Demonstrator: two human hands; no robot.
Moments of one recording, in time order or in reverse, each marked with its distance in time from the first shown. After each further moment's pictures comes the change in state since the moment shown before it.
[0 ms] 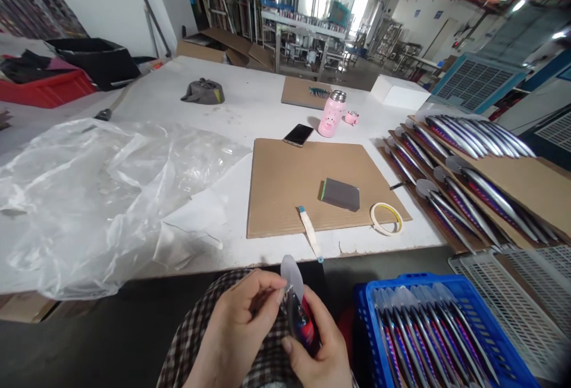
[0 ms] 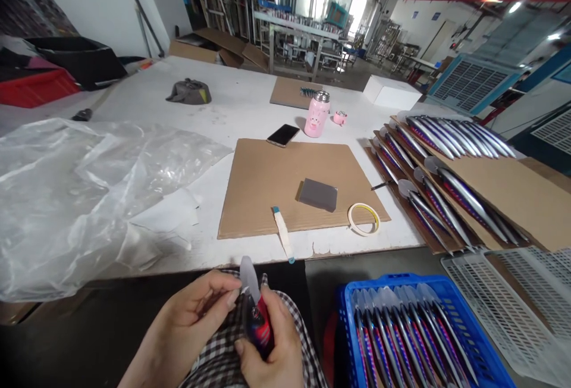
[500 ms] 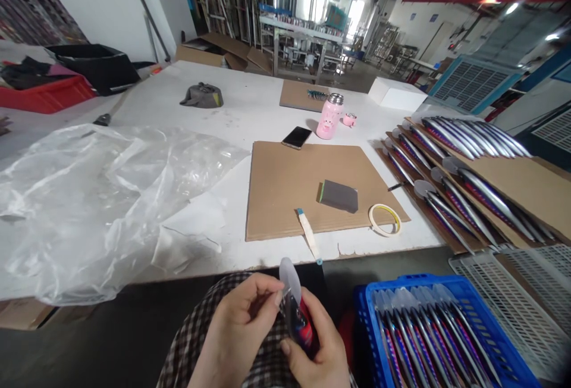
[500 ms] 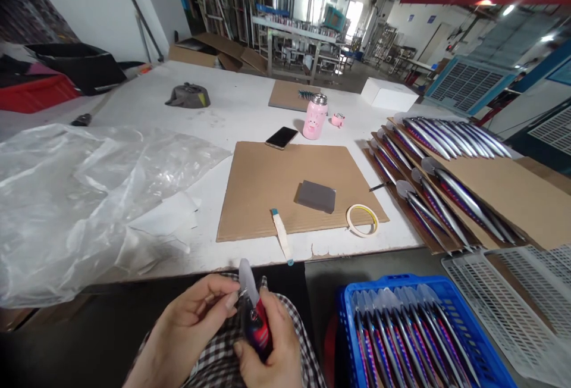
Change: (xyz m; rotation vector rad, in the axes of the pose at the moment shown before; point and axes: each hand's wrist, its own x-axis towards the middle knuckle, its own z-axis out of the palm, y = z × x) left_hand 0.003 -0.008 0.006 -0.130 0.032 -0.089; right_hand 0.000 0.001 0.000 -0.070 0.048 -0.051
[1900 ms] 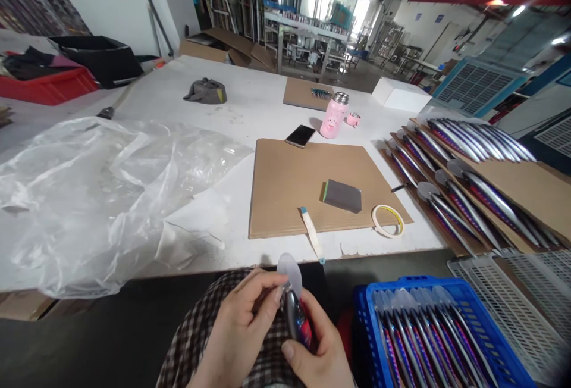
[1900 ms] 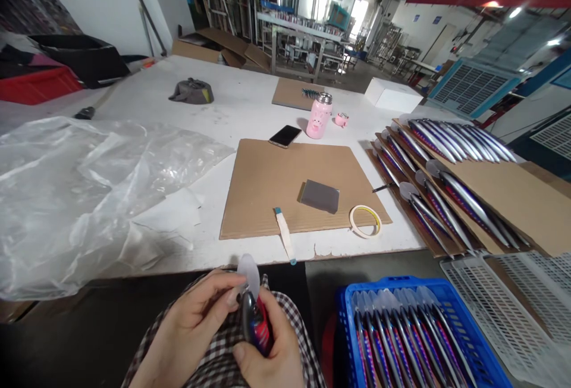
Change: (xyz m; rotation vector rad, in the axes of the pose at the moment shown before) left_hand -0.001 -0.005 -0.007 0.154 -0.021 0.193; right_hand 0.011 -0.017 0.001 0.483 -0.265 0.223
